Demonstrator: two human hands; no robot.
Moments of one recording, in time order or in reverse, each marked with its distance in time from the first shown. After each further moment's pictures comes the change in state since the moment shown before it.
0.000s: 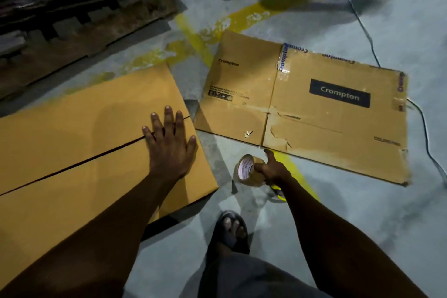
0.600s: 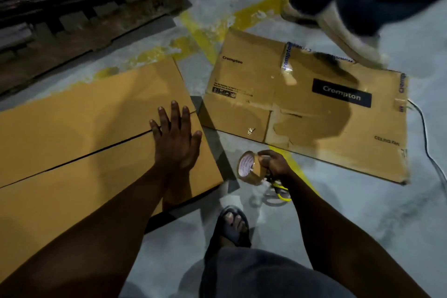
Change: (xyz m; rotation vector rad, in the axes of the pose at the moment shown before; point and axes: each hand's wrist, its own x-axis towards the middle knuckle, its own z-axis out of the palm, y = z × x) left_hand -0.004 -0.006 -0.003 -0.119 -0.027 0.055; right_hand -0.011 0.003 0.002 0.360 -0.007 -0.089
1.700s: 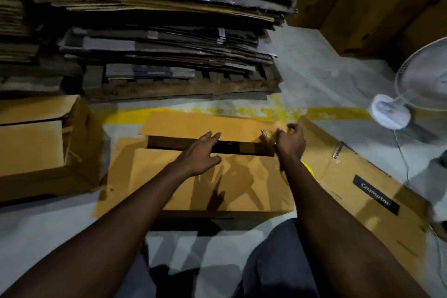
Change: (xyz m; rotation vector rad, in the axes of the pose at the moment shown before) left_hand -0.180 -0.198 -0.246 -0.564 -0.129 -0.116; right_hand -0.258 -0.311 0.194 -0.099 0.459 -0.447
